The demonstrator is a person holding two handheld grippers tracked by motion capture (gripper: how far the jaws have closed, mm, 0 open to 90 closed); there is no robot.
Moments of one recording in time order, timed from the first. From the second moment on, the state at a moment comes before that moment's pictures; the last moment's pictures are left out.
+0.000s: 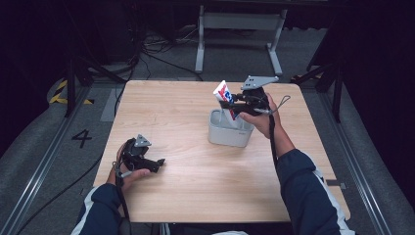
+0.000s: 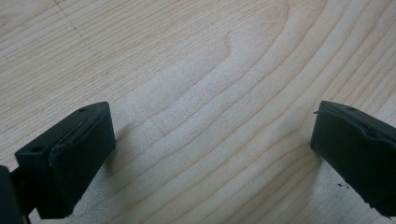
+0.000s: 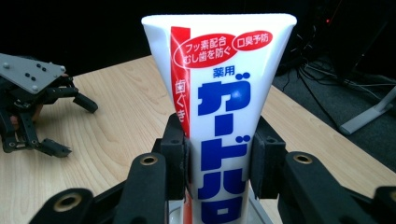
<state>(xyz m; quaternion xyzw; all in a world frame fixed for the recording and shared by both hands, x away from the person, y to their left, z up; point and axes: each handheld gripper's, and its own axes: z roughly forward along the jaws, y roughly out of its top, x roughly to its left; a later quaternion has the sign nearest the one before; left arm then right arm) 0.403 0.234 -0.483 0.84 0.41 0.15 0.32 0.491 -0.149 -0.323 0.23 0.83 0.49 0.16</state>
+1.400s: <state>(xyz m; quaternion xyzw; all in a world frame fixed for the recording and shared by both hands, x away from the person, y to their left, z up) 0.403 0.234 -0.483 0.84 0.41 0.15 0.32 0.490 -0.173 -0.368 0.24 0.84 0.46 0.15</state>
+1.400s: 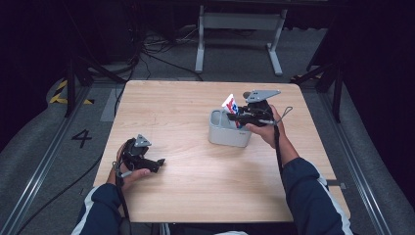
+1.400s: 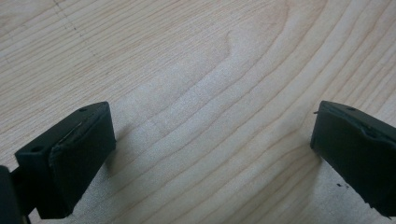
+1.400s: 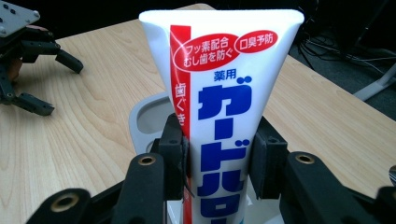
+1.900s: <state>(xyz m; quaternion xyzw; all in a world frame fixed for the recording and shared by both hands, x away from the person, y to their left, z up) 0.403 0.234 -0.483 0.84 0.41 0.15 0.32 0.488 -0.179 -0.379 0.25 0.85 0.44 0.14</state>
